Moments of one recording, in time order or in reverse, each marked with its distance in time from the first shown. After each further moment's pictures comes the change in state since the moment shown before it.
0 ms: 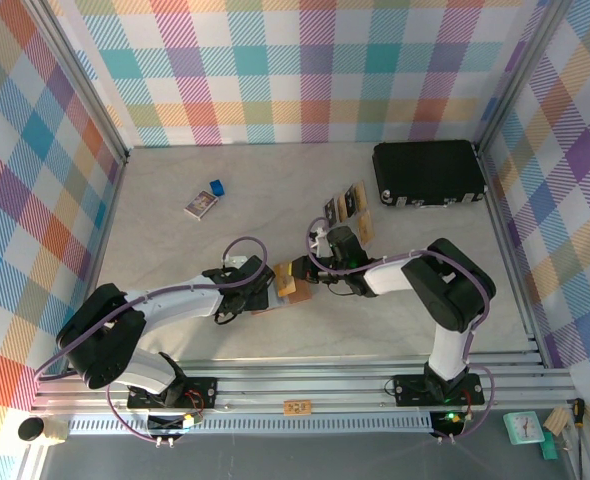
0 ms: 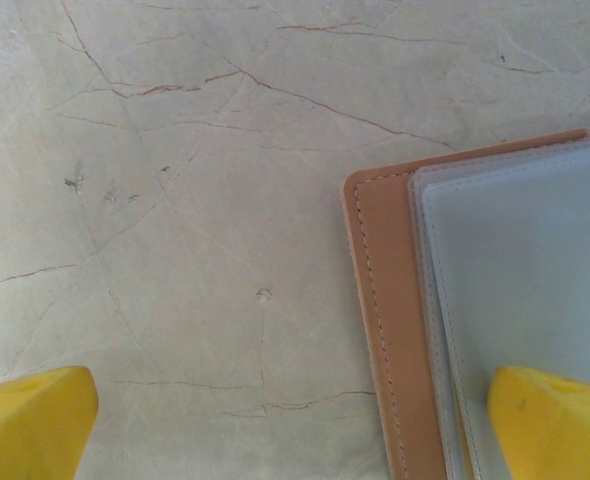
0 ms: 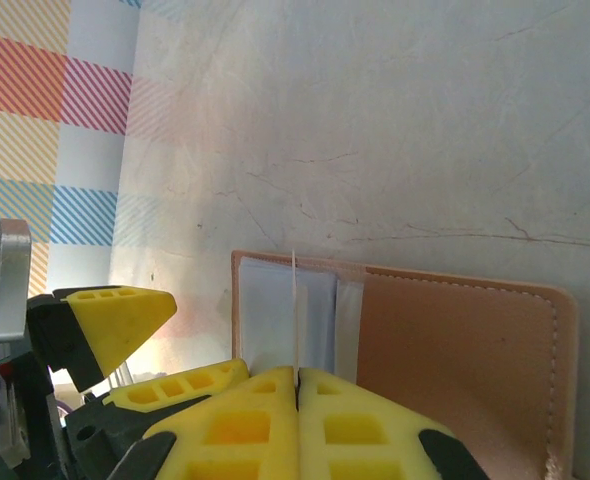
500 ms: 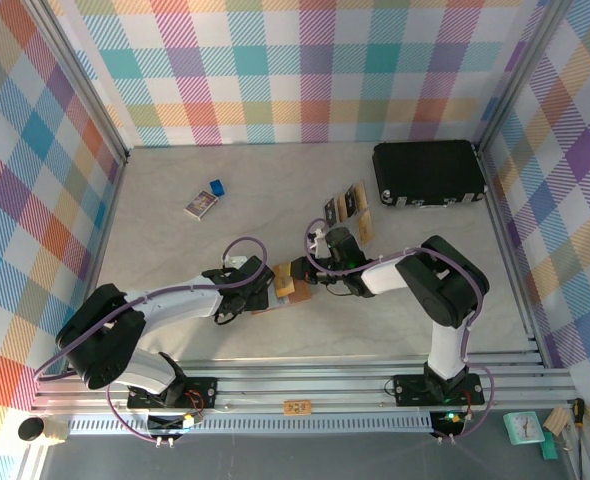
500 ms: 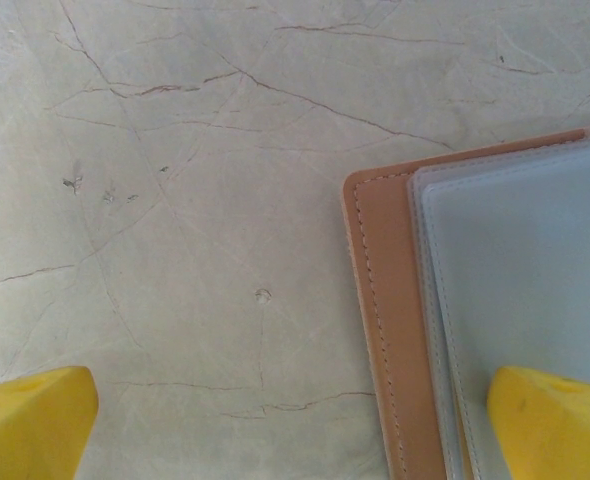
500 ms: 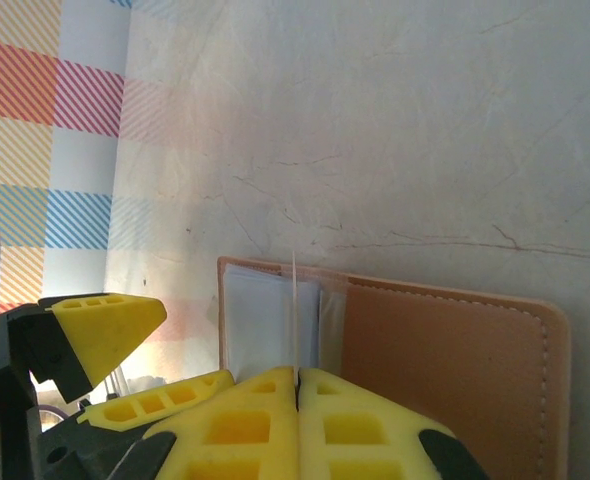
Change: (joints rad) left arm 0.000 -0.002 -0.005 0.008 0.000 0.000; right arm 0.002 0.039 0.006 0.039 0.000 0.014
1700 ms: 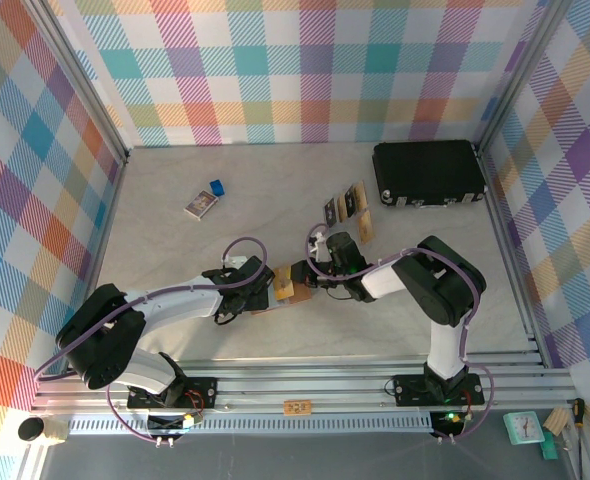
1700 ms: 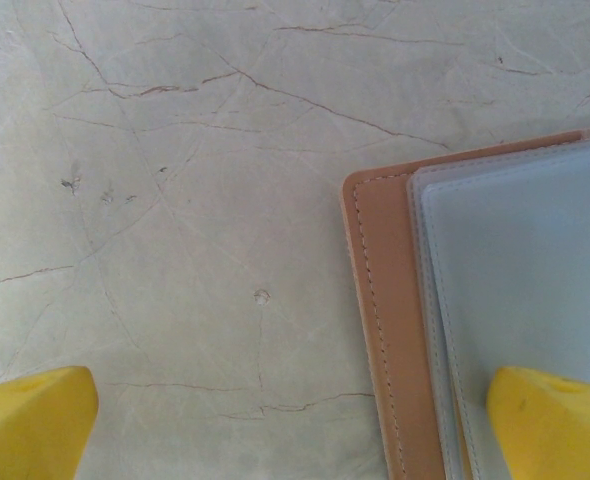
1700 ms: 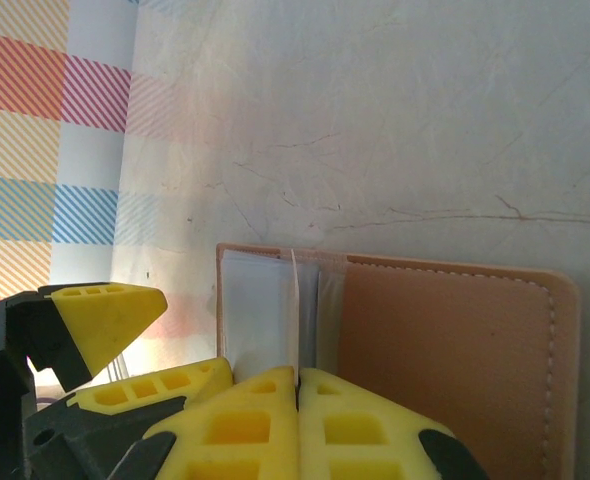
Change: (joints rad) left arm 0.000 0.000 -0.001 0.004 0.000 0.000; right arm 0.008 0.019 -0.044 0.085 -0.004 0.023
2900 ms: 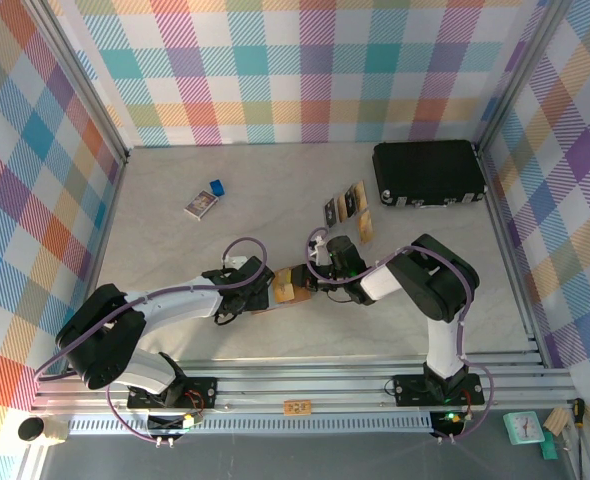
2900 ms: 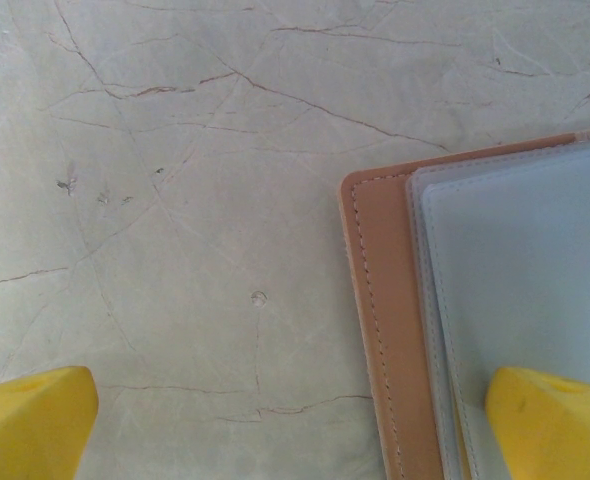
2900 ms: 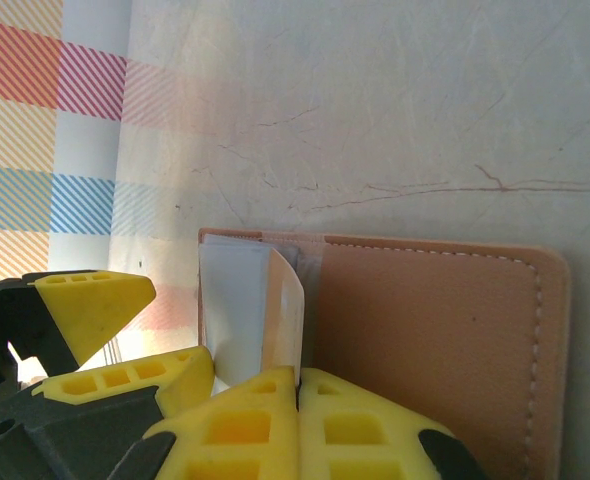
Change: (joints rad) left arm 0.000 0.000 -0.006 0.011 0.000 0.000; right arm 0.000 0.046 -0.016 0.059 -0.023 0.003
